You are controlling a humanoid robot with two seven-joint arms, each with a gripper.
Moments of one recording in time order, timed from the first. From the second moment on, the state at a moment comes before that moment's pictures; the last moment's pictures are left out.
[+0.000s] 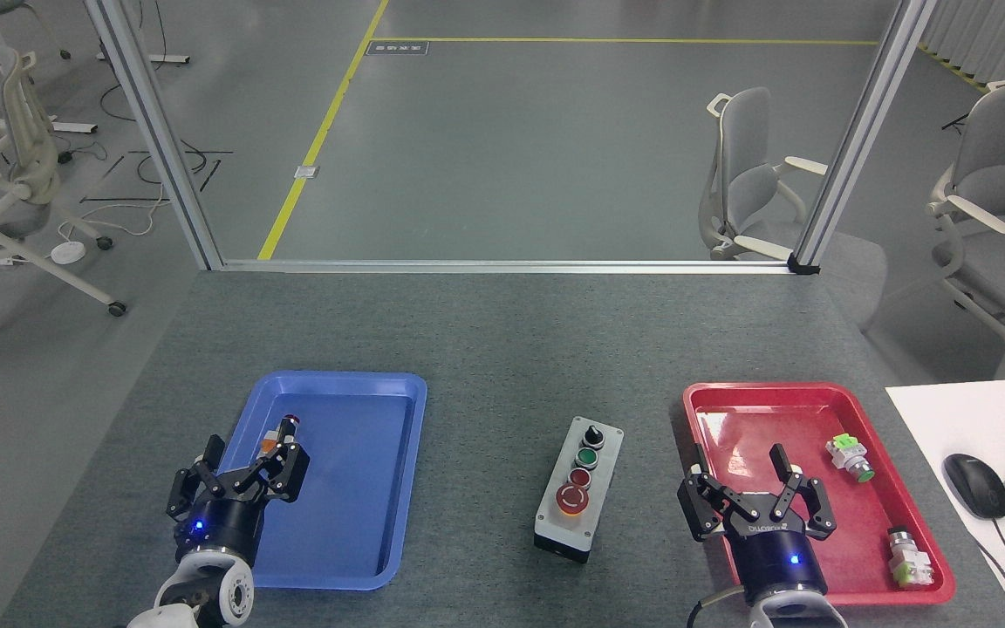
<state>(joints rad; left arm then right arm) -0.22 0.12 0.02 -1.20 -1.15 -0.03 0.17 -0.06 0.01 -0.08 -1.42 1.45 -0.12 -0.12</state>
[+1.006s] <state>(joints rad) -0.22 0.12 0.02 -1.20 -1.15 -0.03 0.17 -0.11 -0.03 -0.11 -1.36 1.44 -0.10 -0.12</state>
